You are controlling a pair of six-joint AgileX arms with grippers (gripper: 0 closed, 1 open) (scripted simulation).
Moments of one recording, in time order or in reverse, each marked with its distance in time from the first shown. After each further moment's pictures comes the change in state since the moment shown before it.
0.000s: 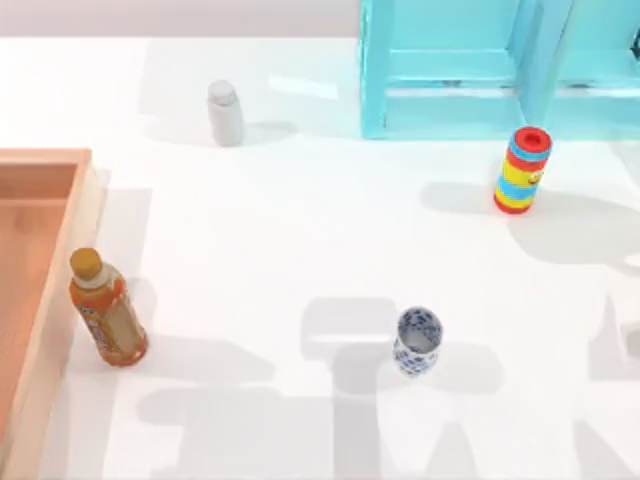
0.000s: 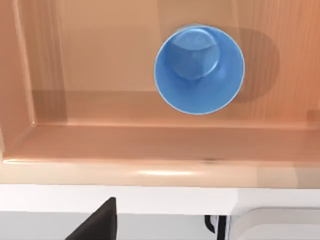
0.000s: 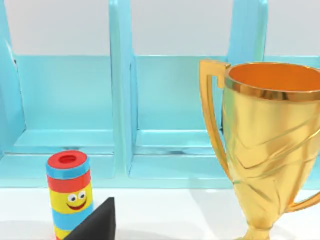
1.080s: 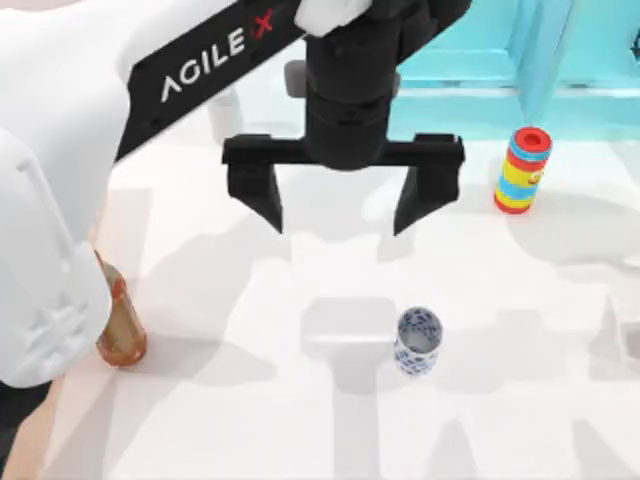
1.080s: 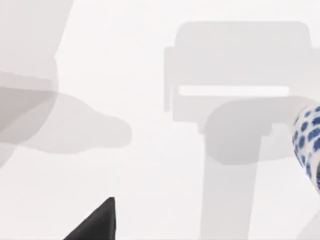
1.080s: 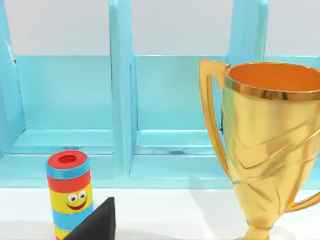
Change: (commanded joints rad) left arm -1.037 0.854 0.872 -0.078 0.021 -1.024; right arm 0.000 0.000 0.000 0.000 0.000 0.000
